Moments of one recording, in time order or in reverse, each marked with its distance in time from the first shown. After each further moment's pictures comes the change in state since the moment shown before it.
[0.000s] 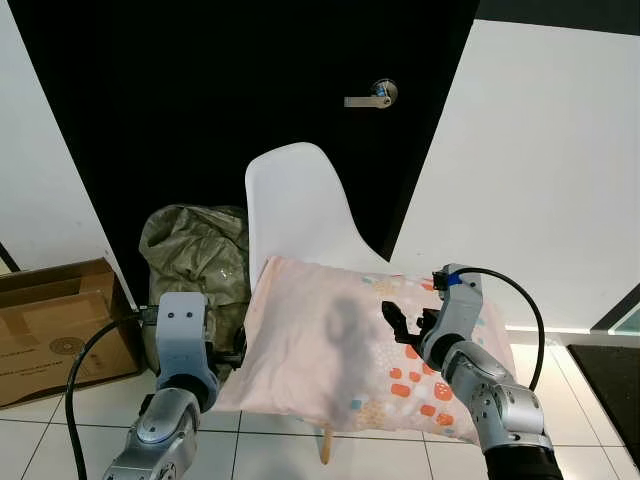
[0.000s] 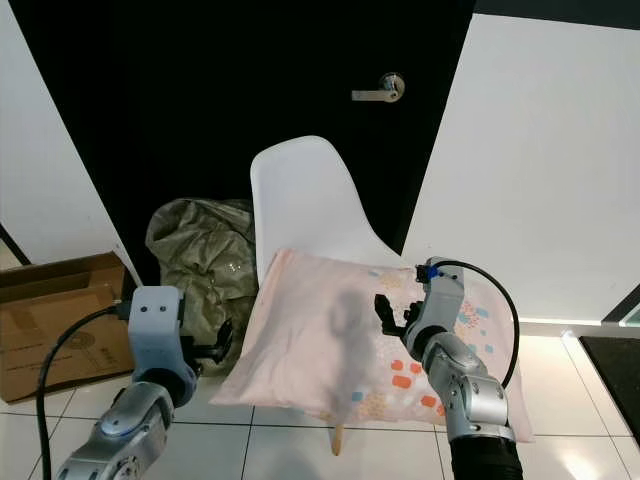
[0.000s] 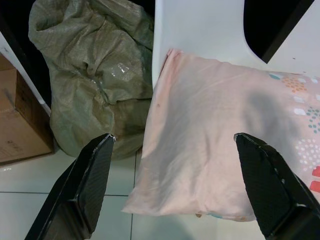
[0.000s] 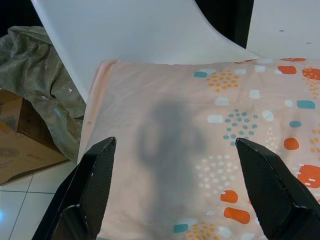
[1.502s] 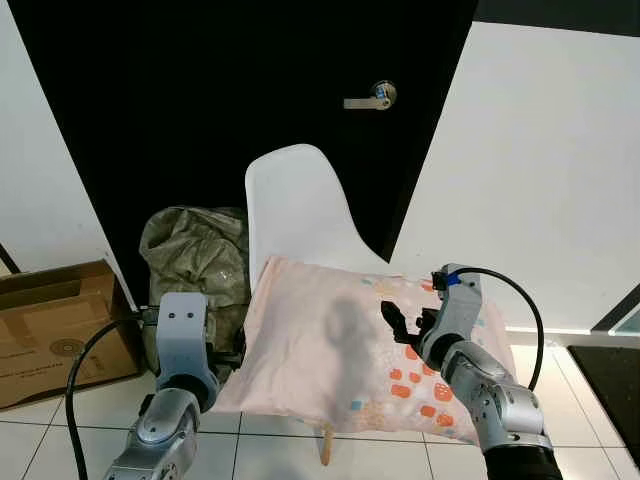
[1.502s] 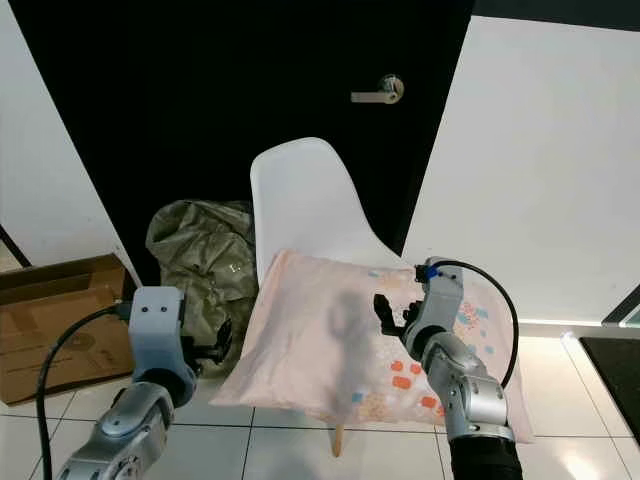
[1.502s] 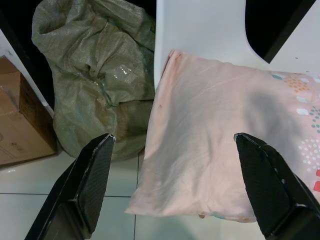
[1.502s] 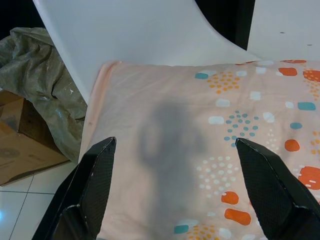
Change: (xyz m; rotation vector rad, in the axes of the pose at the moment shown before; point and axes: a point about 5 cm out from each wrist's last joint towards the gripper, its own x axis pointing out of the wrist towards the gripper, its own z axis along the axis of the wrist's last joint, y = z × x) left arm 0.000 0.000 0.000 0.013 -0.001 0.006; right arm 0.000 0.001 0.000 -0.002 -0.001 0.002
